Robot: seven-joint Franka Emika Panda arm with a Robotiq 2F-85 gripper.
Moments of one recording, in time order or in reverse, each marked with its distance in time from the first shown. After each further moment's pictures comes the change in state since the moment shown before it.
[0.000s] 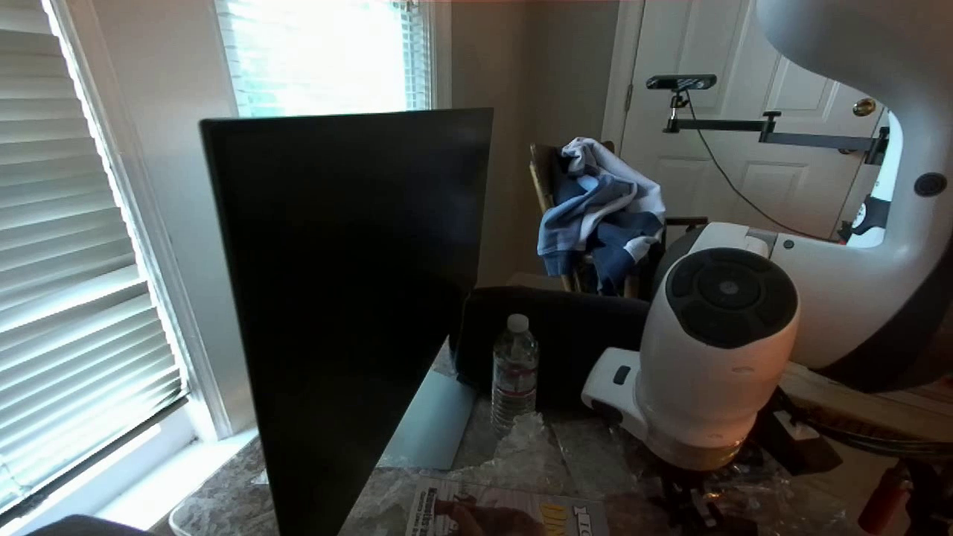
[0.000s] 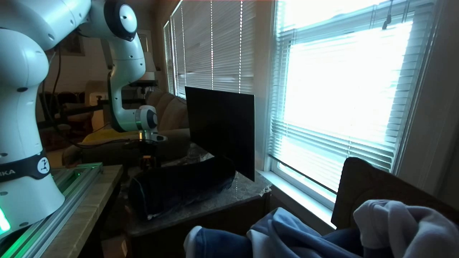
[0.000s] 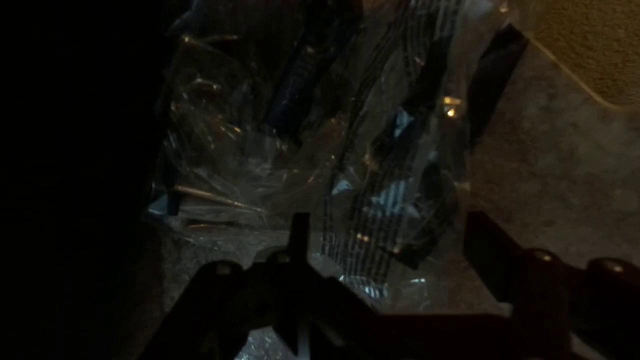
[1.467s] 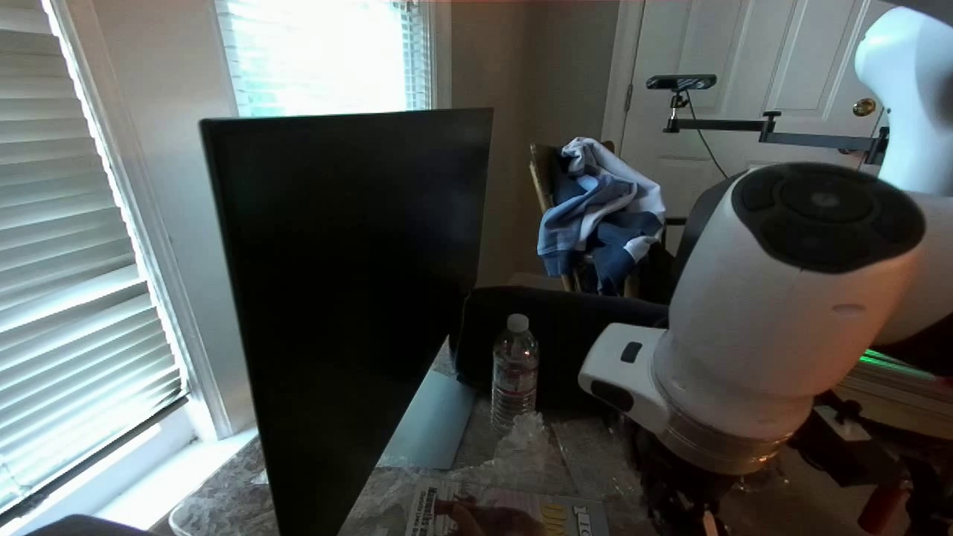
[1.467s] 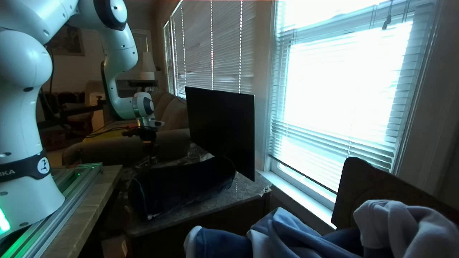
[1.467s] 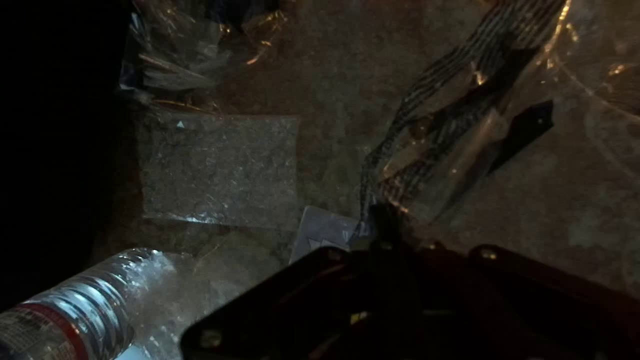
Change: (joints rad) arm 0.090 -0.092 -0.022 0.047 0.025 0.001 0.000
